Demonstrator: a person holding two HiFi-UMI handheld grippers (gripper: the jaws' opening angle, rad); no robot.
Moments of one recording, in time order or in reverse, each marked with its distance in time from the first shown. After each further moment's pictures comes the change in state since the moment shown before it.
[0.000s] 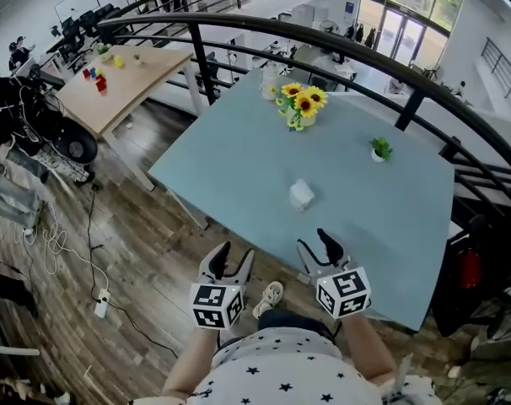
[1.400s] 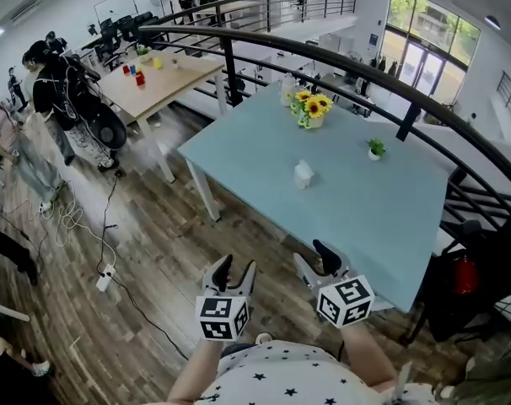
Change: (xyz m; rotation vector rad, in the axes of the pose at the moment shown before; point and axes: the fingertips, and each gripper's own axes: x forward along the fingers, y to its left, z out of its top) left arm -0.184 -0.097 -0.062 -0.016 -0.074 0.160; right arm -0.171 0.112 -0.015 0.030 -0.056 0.178
